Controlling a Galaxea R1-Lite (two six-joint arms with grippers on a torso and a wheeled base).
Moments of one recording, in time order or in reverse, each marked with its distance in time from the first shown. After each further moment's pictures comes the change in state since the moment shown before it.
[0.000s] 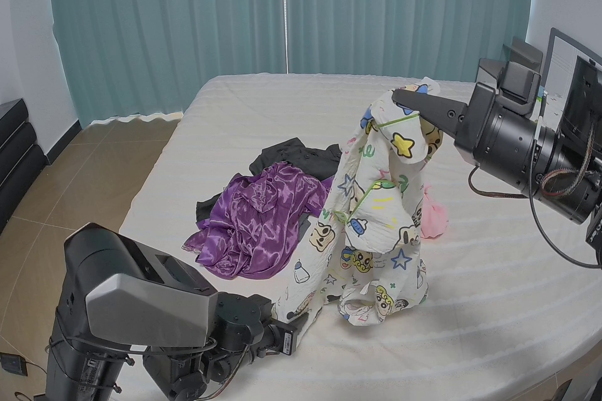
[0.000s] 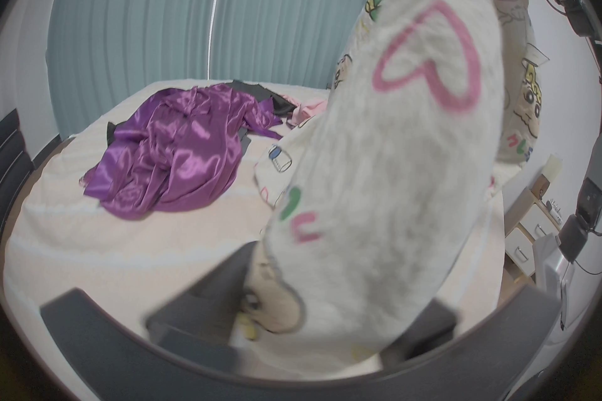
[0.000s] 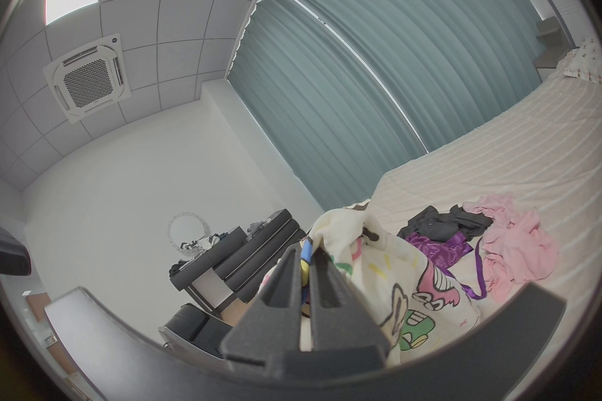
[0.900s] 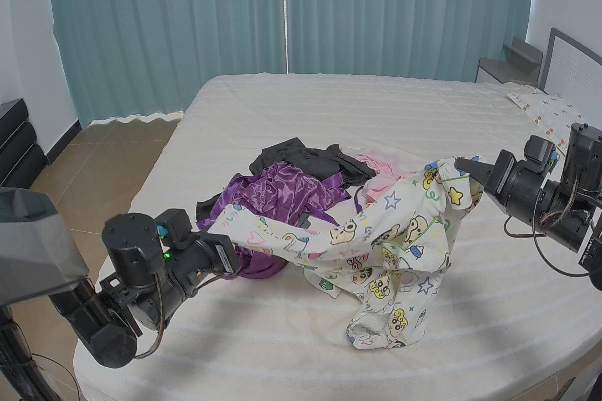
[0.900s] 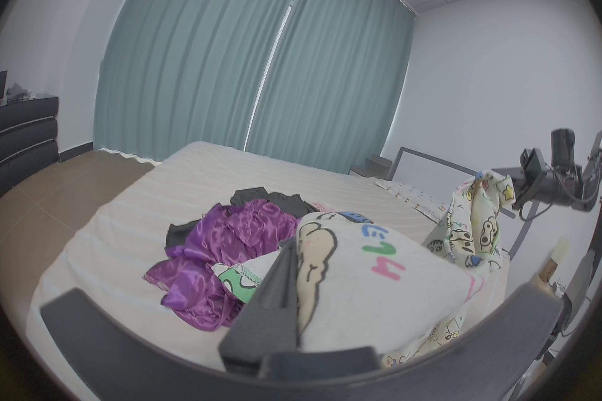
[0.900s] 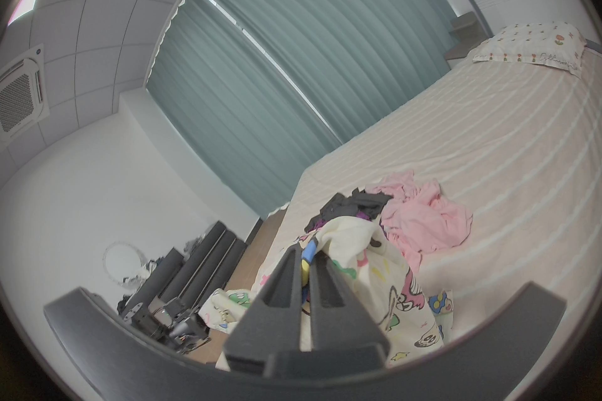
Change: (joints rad) left arm 0.210 -0.502 0.010 0.115 0.005 -0.050; right arm -0.263 0.005 0.253 -0.066 -0.087 0.099
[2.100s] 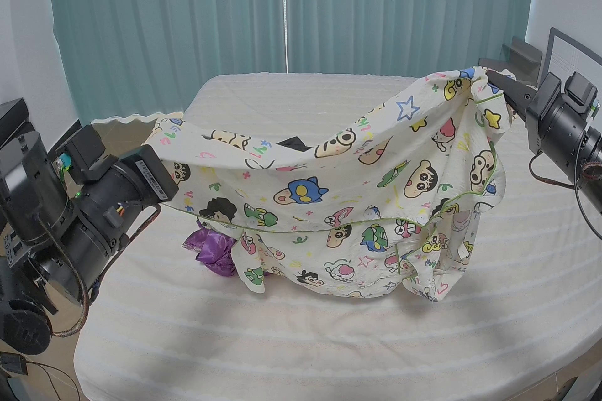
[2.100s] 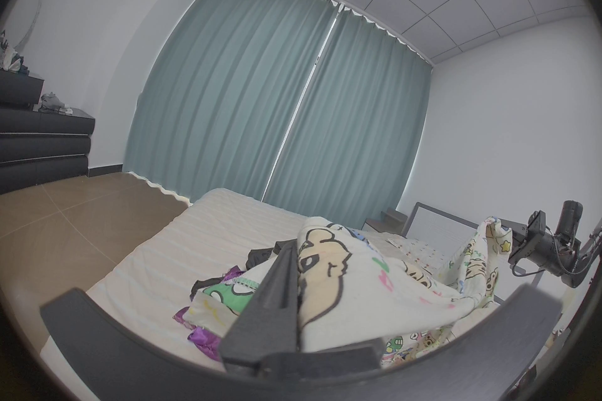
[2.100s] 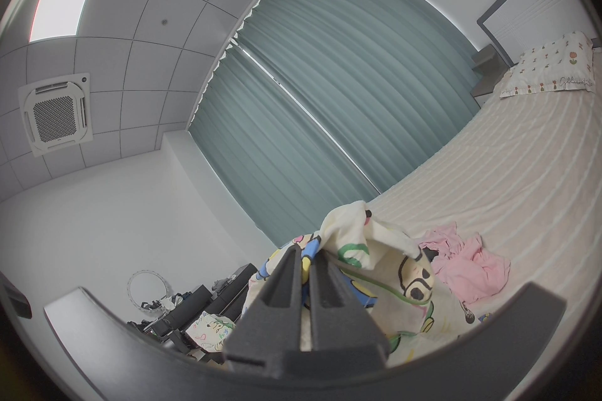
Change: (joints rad) left arm -0.086 -0.479 -0.126 0.406 0.255 -0.022; right arm 0.049 -0.126 -0.125 -0.046 -0.039 0.012
